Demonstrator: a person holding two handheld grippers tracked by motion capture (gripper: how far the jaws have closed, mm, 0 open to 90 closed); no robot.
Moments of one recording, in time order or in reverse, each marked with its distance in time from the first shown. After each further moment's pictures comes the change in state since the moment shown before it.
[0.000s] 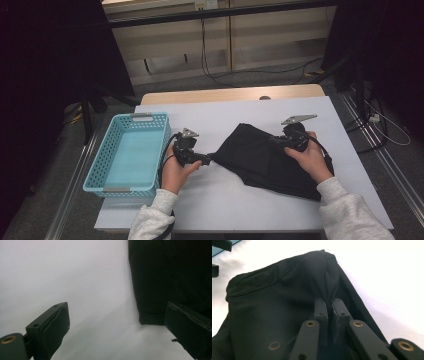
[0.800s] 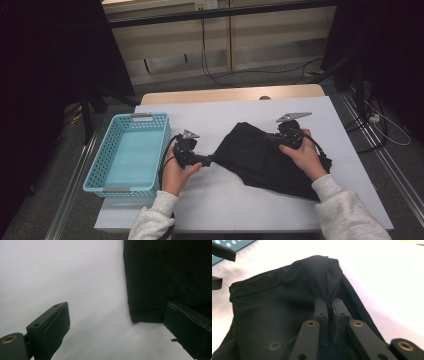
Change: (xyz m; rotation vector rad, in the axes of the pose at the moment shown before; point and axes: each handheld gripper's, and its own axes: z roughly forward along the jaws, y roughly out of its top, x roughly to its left) left arm -0.003 -0.004 0.000 0.007 0.001 -0.010; right arm 0.006 0.010 0.009 -0.021 0.009 -0.008
